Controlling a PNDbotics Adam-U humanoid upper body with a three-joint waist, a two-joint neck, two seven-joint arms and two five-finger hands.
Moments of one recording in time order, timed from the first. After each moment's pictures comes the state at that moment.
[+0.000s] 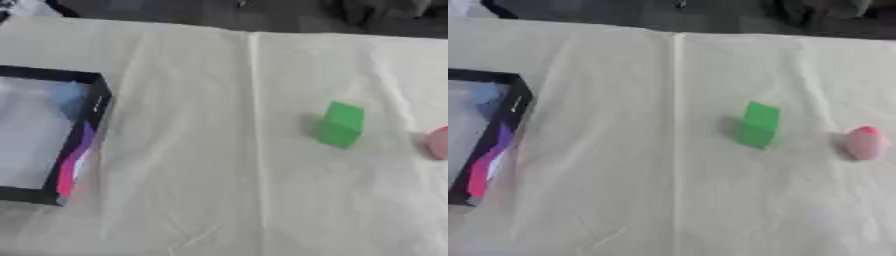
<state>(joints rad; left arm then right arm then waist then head) -0.61 0.82 -0.12 -1.97 0.08 0.30 0.13 -0.03 -1.03 -0.13 -1.99 0.17 0.43 -0.27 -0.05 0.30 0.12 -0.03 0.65</state>
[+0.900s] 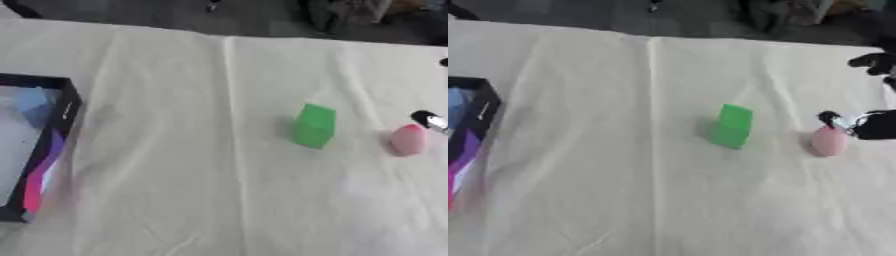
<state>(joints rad) -0.66 0.61 -0.22 -1.98 0.28 0.14 0.13 -0.02 -1.17 -0.01 -1.99 0.08 0.33 0.04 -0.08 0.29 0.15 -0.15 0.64</state>
